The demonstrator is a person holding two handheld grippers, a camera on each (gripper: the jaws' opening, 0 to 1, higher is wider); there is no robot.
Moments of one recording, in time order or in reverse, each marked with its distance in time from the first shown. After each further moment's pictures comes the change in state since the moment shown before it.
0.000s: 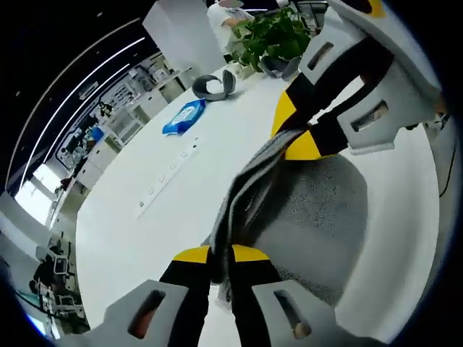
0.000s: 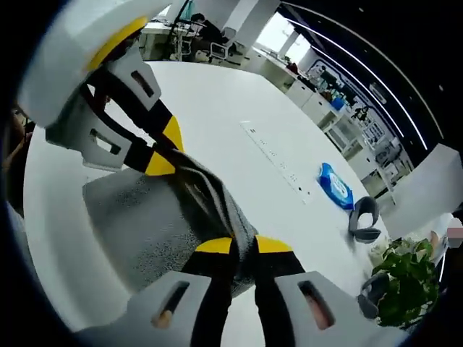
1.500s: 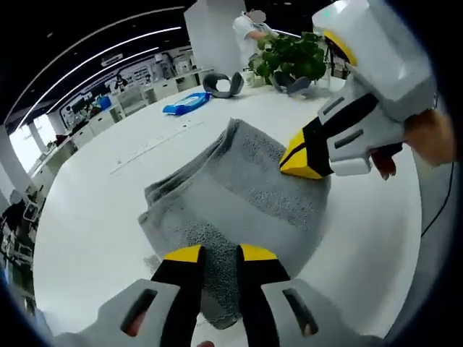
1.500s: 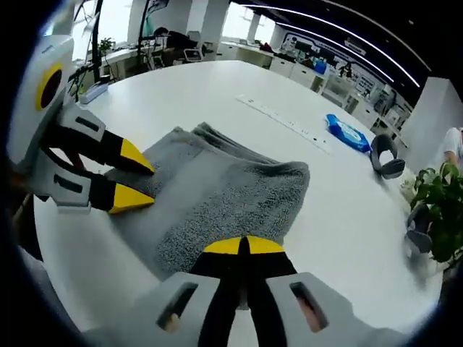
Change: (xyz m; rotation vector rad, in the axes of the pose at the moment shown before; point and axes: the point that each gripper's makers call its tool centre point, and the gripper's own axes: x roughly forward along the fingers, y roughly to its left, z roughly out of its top) left arm -0.012 -0.066 -0.042 -0.288 -0.061 -0.084; right arm 0.002 0.057 -0.053 0.340 0.025 0.070
